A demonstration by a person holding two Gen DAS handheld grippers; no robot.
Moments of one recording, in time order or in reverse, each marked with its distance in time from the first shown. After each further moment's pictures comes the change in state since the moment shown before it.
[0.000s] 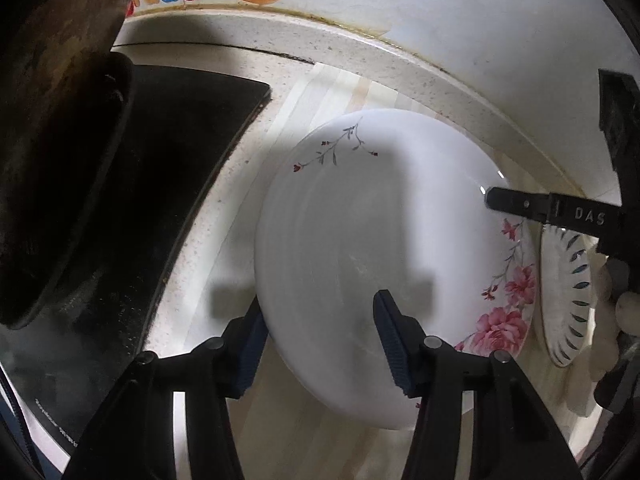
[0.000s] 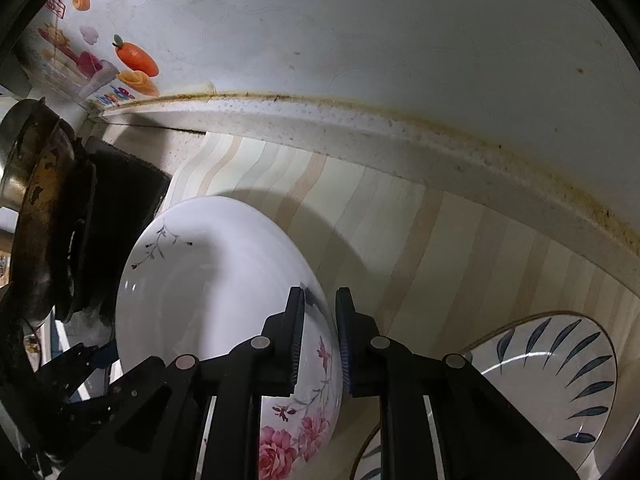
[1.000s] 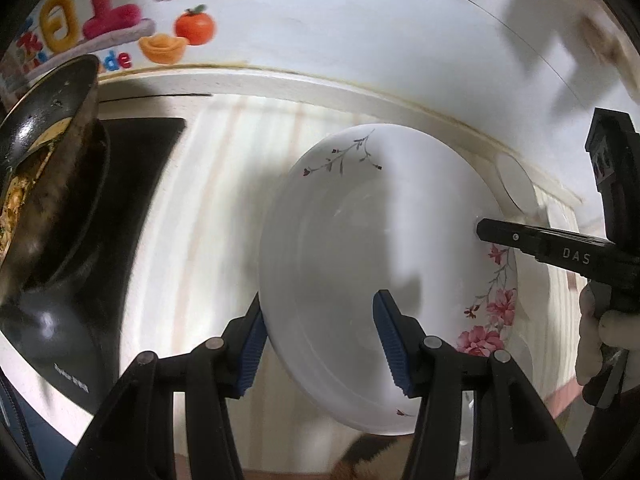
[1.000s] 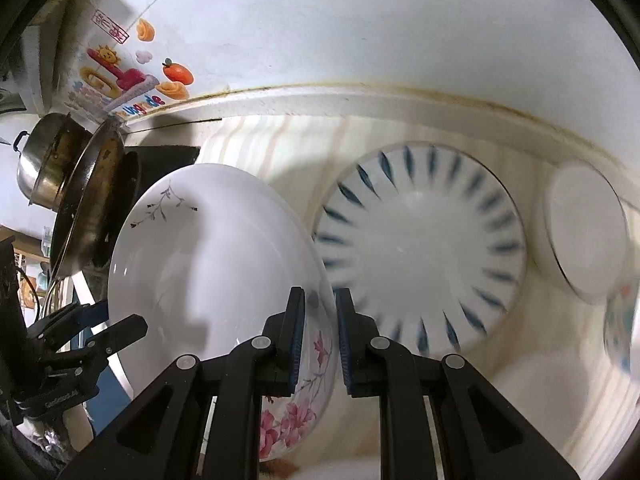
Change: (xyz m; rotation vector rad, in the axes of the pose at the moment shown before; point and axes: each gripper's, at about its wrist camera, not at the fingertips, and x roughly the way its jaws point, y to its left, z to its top) left arm -0.106 -0.085 -0.077 0.224 -0.001 -0.090; right arm -0.141 -0.034 -0.136 0.105 -0.058 0.002
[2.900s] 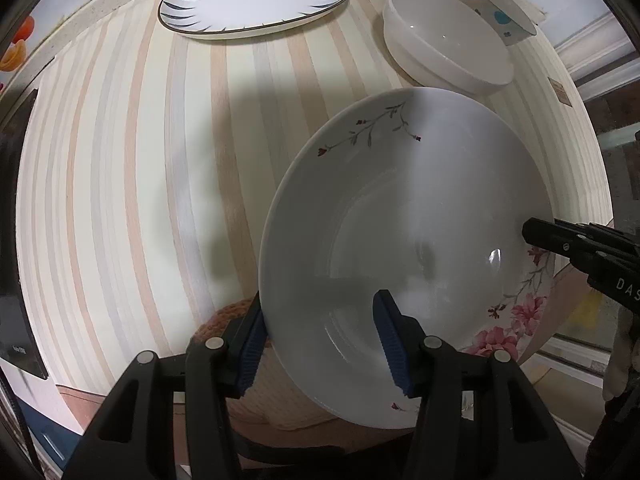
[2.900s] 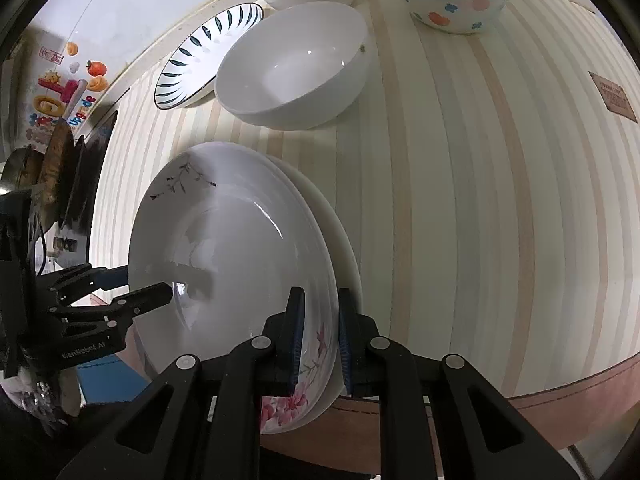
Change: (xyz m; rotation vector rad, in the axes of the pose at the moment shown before) left arm 0.082 -0.155 -0.114 0.289 0.362 0.025; right arm -0.051 -0.148 -0.245 0.311 0.058 -0.057
